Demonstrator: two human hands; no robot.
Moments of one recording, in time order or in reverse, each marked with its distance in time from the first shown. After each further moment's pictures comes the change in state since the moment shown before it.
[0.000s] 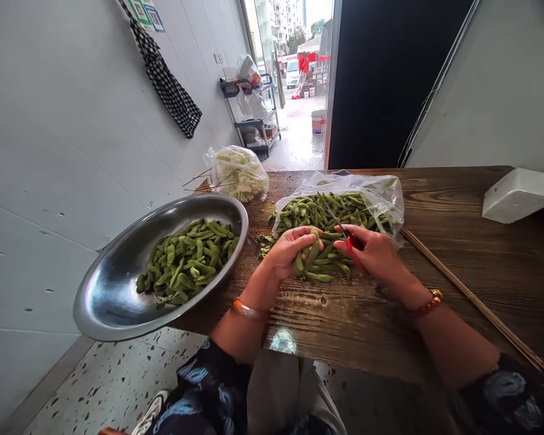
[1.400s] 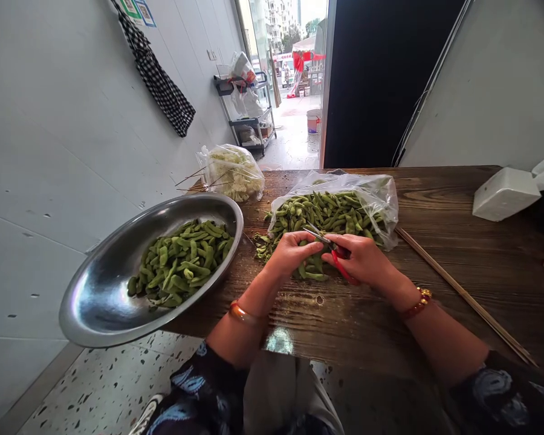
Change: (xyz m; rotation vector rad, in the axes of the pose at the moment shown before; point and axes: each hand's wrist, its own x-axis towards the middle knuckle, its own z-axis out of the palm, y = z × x) left_hand 0.003 -0.014 0.004 0.357 0.085 0.146; right_hand -0.006 0.002 0.009 -0.078 -0.149 -0.189
